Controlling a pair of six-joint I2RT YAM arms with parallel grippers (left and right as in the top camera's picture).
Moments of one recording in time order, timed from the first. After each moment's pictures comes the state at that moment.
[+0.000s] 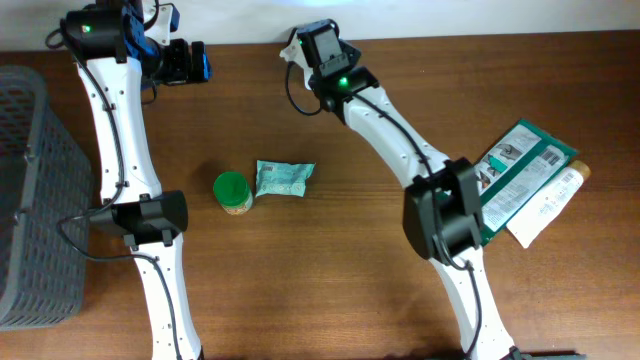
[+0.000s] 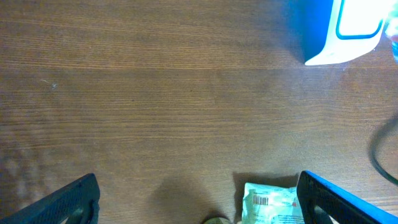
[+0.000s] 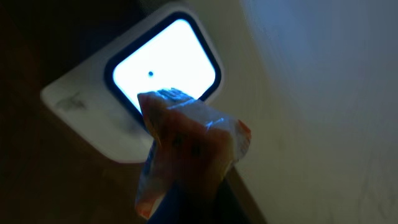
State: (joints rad) left arm 0.07 2.58 3.11 -1.67 0.22 0.02; right arm 0.47 2.45 2.25 -0.50 0.45 -0.75
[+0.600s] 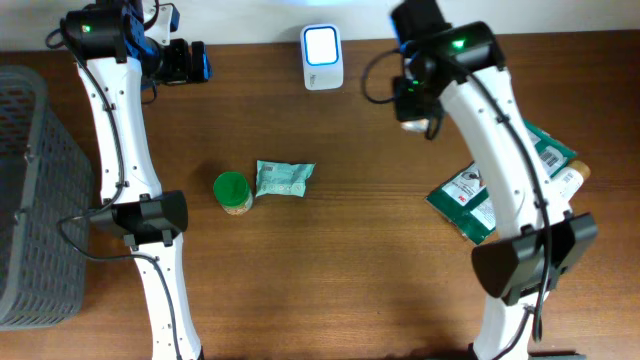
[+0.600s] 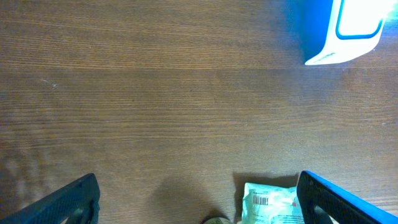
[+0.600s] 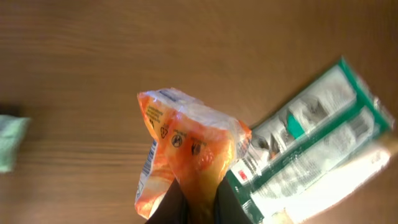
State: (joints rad) left arm 0.07 2.58 3.11 -1.67 0.22 0.02; right arm 0.27 2.04 2.21 -1.47 0.22 0.23
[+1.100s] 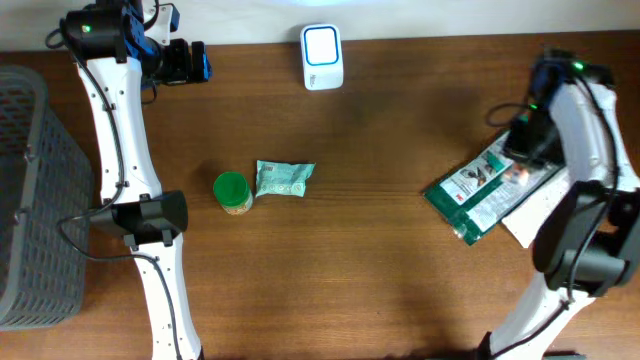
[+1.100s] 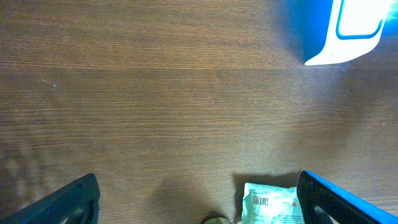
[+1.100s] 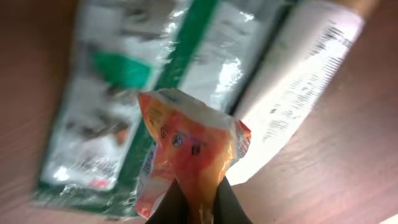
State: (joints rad) left arm 0.07 2.58 3.11 -1.67 0.22 0.02; right arm -0.26 2.05 1.79 -1.34 0.18 0.29
